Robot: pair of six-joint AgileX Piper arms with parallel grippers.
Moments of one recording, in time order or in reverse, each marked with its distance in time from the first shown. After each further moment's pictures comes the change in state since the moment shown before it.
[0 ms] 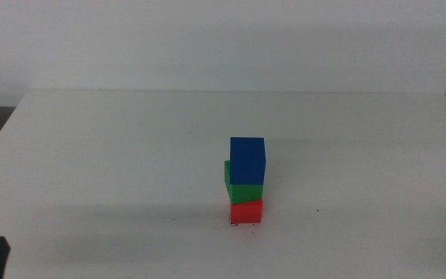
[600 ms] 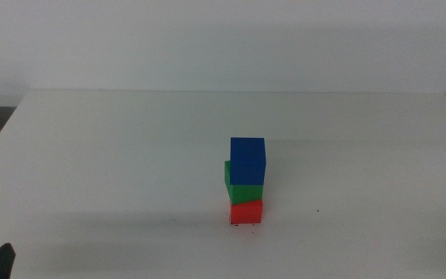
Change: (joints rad) left arm 0.000 0.000 0.077 0.012 -0.072 0.000; right arm -0.005 0.000 0.002 -0.058 0.002 0.000
